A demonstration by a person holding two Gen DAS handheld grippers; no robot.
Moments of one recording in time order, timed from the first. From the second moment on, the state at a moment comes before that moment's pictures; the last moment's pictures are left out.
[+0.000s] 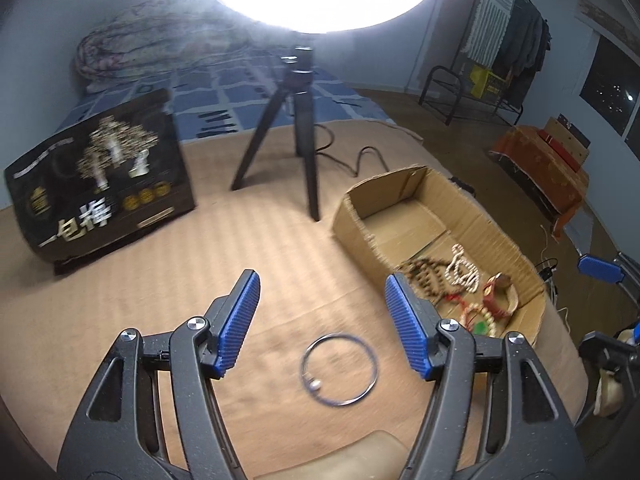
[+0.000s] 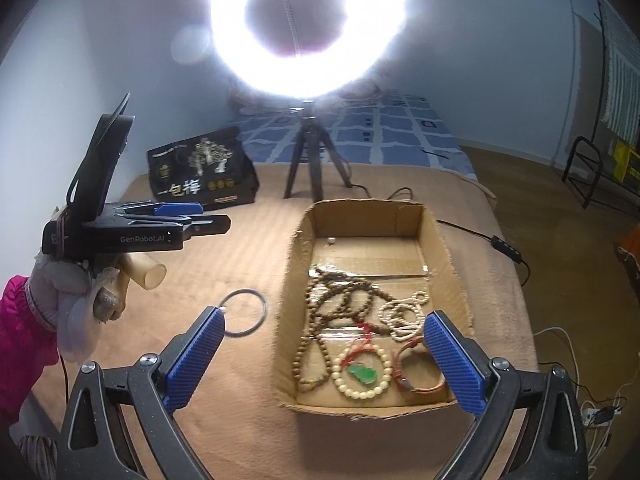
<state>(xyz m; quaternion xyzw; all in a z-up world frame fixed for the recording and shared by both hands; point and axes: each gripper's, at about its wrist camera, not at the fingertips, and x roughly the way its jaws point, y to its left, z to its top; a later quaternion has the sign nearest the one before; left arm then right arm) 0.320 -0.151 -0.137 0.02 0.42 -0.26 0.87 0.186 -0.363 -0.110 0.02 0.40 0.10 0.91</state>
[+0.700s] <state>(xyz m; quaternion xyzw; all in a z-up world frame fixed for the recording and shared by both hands) 0.296 -0.160 -0.207 0.02 0.50 -0.31 0.81 0.123 -0.312 -0.139 -0.05 0.41 0.11 0.90</state>
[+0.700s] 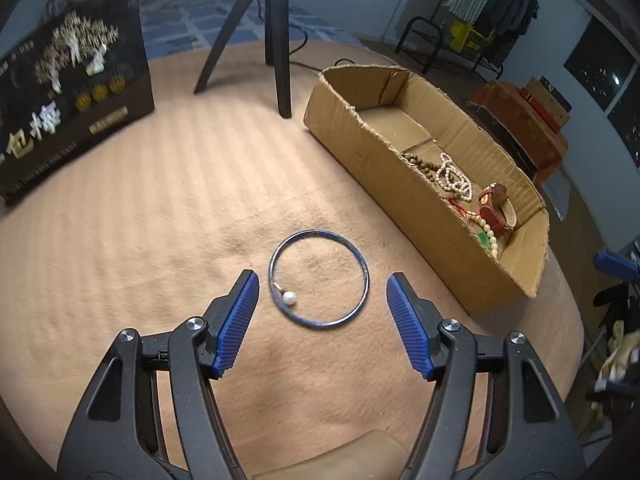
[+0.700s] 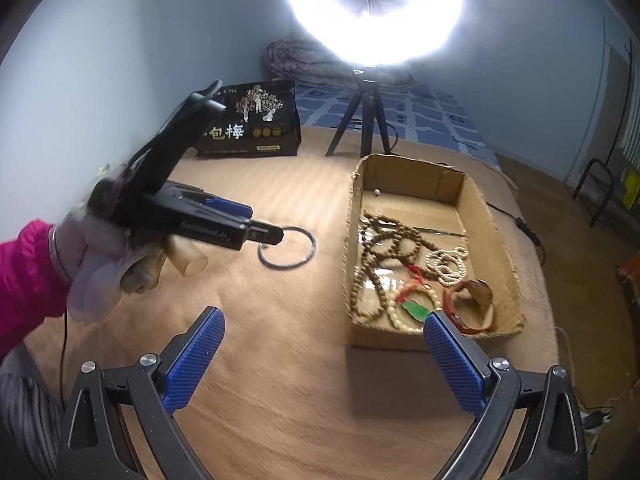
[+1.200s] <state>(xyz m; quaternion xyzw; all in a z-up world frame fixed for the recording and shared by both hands) 0.324 -0.171 -0.239 -0.02 0.54 -0.28 0.79 0.117 -0.333 -0.139 -0.03 0.41 0.08 0.91</state>
